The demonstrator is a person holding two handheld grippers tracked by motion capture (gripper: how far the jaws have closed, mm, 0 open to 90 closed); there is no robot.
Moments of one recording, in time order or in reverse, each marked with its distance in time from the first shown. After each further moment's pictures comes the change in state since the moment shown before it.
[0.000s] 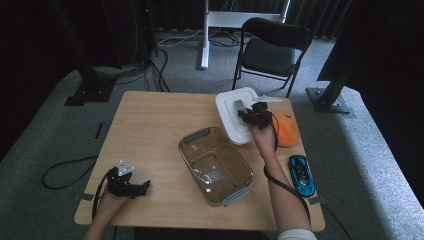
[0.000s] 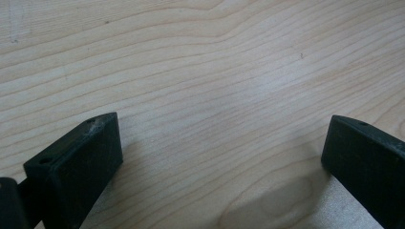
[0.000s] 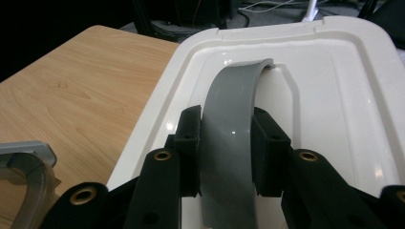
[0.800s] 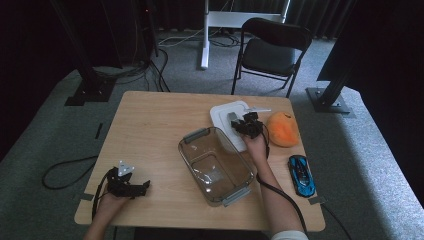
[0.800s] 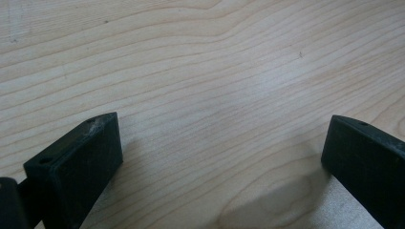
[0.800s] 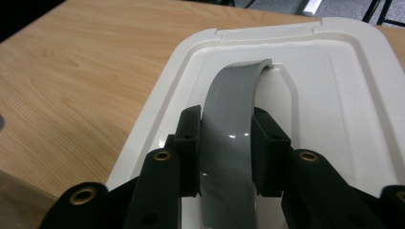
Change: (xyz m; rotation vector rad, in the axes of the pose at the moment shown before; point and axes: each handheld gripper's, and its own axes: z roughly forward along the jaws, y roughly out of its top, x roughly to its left) left arm 0.000 -0.001 0.000 0.000 -0.002 0.002; right arm 0.004 -0.040 0.042 0.080 0.018 0.029
